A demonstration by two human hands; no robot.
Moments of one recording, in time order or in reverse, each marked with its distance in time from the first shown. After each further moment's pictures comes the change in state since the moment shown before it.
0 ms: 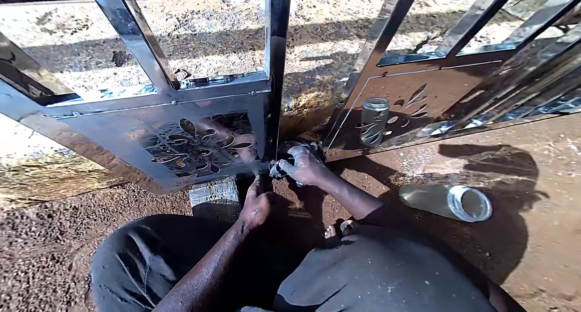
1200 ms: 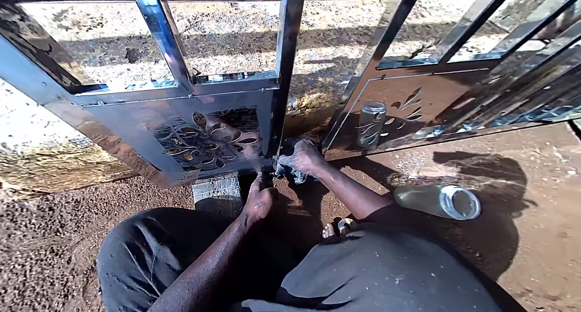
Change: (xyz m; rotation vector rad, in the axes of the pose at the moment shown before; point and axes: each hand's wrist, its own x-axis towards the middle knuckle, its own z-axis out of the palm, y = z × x) left_hand -0.002 0.001 0.002 -0.008 -0.019 0.010; right_hand 0.018 -0.007 -0.002 0.031 -0.011 0.195
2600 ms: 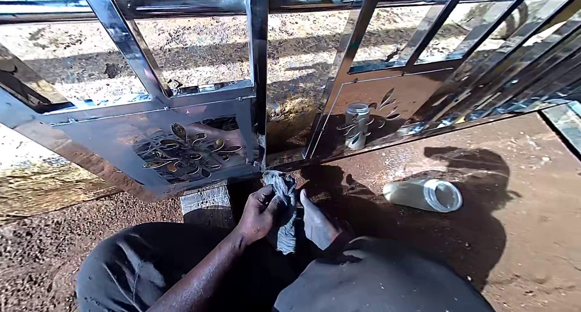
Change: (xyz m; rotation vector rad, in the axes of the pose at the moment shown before) left_hand -0.014 0.003 0.010 0.140 -0.259 0.480; right_hand -0.127 0.047 0.058 1.123 -0.080 0.384
